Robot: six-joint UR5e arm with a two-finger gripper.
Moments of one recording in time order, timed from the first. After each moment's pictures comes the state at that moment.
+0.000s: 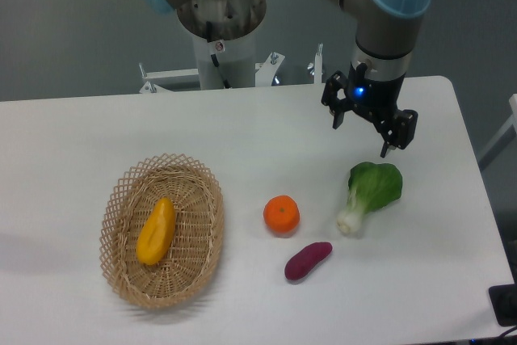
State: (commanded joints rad) arm 2.65 -1.76 -1.54 -1.27 1.49 1.39
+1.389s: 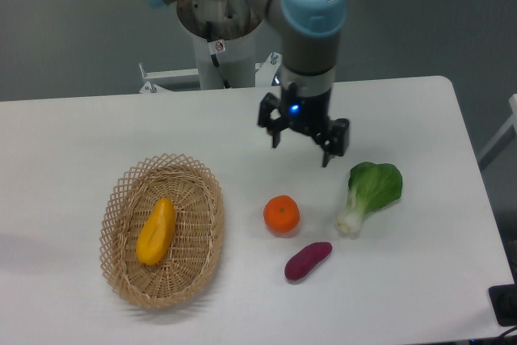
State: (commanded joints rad) arm 2.42 -1.70 -1.79 -1.01 1.49 0.84
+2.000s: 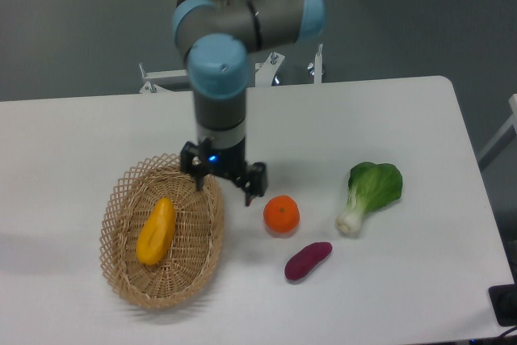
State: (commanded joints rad) arm 2.16 -1.88 -1.79 -0.87 1.49 0.55
